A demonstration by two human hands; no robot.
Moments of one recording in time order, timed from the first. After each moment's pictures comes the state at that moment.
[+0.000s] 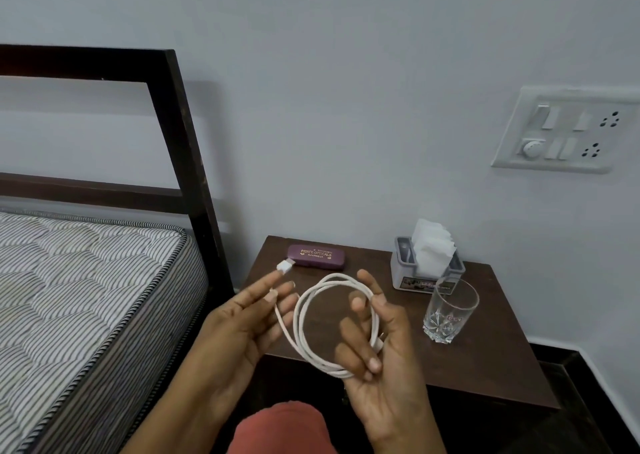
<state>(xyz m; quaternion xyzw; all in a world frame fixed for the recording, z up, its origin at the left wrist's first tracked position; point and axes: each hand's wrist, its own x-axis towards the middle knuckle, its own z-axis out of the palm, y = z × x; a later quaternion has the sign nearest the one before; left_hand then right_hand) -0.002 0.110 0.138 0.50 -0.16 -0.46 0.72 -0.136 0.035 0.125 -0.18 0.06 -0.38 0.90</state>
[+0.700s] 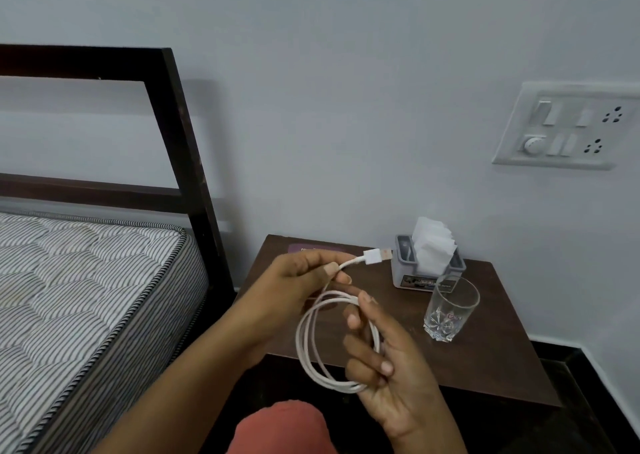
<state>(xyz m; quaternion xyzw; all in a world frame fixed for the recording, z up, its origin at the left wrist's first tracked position) -0.016 0.071 0.176 0.57 -0.40 -0.44 0.56 -0.146 0.020 0.121 -0.24 0.12 -0.27 0.93</state>
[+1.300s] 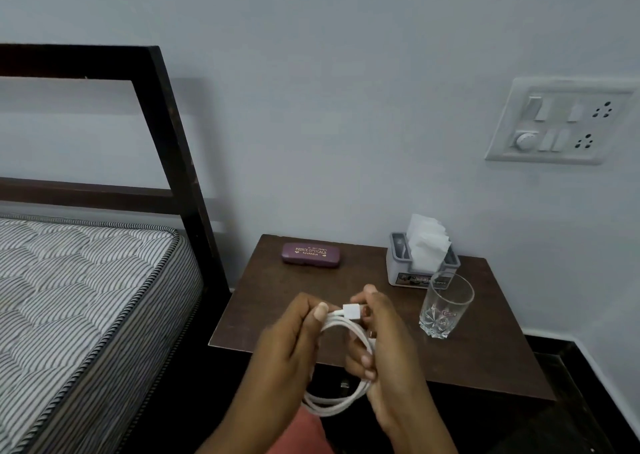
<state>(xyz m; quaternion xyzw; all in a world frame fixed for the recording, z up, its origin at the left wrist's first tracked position) -0.049 0.099 0.127 0.63 -0.46 -0.25 0.57 -0.143 0.021 0.125 -0.40 0.35 -0.35 0.77</state>
